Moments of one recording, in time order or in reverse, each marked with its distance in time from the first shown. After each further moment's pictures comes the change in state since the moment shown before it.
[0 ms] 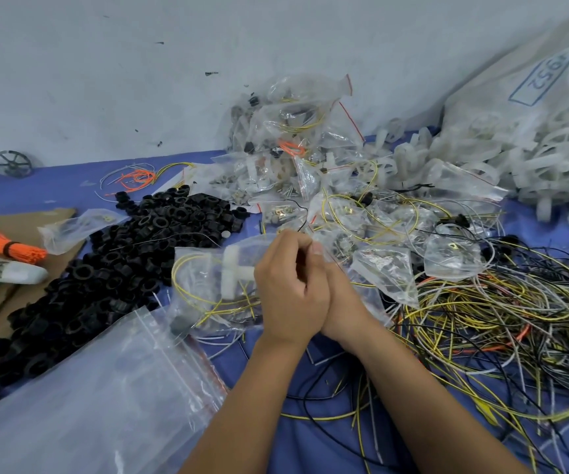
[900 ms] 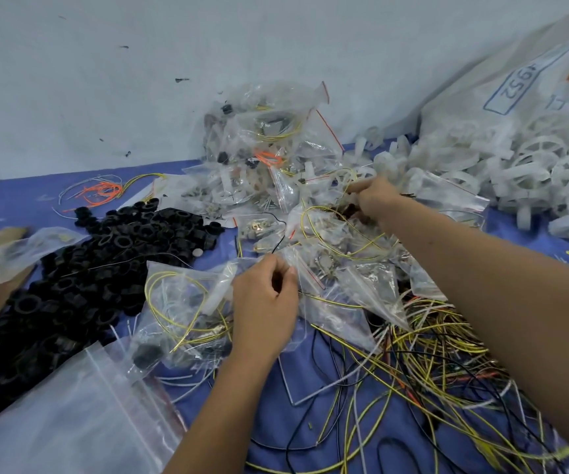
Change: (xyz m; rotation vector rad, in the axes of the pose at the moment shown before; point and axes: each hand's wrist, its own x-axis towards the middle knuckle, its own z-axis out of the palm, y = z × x) left_hand 0.009 -0.041 0.014 0.112 -0.315 -0.306; right_hand 0.165 0.002 -0.165 -0.486 0.358 0.449
